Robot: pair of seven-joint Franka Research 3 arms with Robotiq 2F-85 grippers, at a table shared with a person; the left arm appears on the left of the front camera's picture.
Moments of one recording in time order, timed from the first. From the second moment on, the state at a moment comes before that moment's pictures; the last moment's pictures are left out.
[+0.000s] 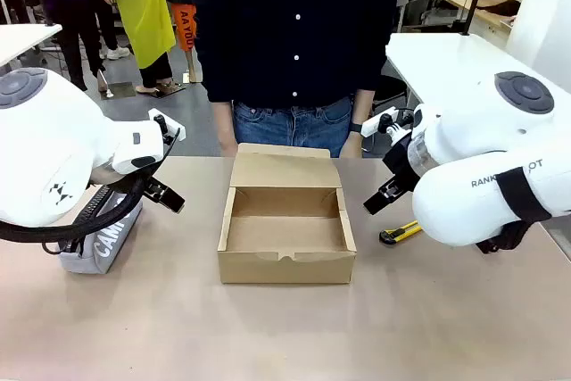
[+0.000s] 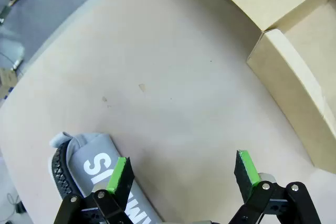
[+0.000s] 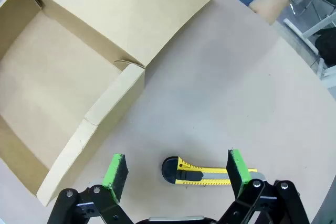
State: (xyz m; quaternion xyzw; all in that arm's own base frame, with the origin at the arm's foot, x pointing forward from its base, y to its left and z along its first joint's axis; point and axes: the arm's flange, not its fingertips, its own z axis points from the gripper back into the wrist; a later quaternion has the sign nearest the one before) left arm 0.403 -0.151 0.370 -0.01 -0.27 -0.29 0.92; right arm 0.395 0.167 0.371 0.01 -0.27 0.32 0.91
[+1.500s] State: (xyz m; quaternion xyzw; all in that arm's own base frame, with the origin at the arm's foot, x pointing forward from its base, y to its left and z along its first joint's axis) left arm 0.401 -0.155 0.369 -0.02 -0.26 -0.30 0.92; right arm 0.393 0.169 0.369 0.01 -0.27 0.32 0.91
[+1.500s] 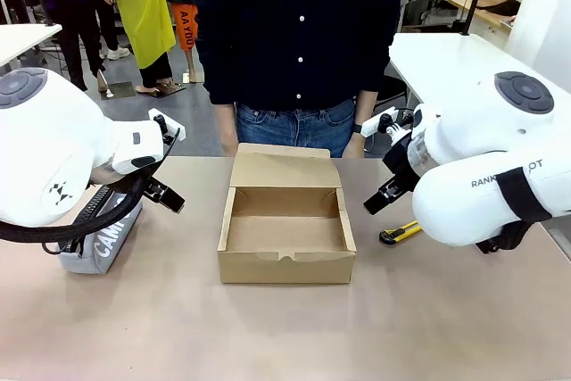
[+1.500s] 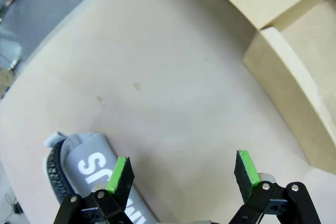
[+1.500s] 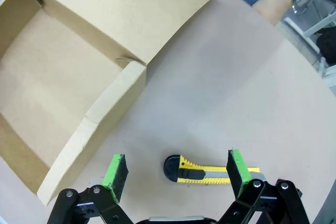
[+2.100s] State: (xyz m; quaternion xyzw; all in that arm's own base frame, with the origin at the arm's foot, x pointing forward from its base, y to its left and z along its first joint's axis) left arm 0.355 -0.024 0.497 -0.22 -0.29 -0.33 0.87; right arm 0.346 0.032 0.502 0.26 -0.27 0.21 0.90
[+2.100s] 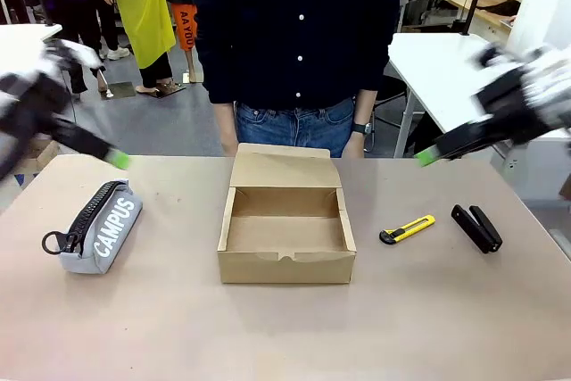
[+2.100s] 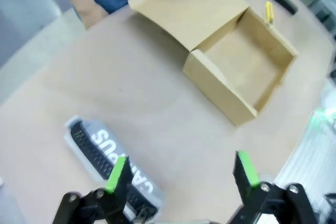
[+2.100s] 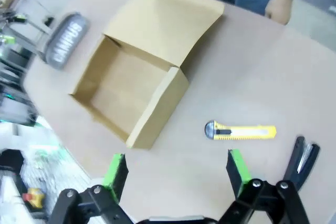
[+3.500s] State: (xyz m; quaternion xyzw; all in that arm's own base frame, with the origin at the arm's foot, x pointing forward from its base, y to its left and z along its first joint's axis) left arm 0.228 0.265 0.346 -0.55 -0.41 0.03 0.73; right arm 0.169 -0.285 0.394 0.50 -0.33 -0.17 0.79
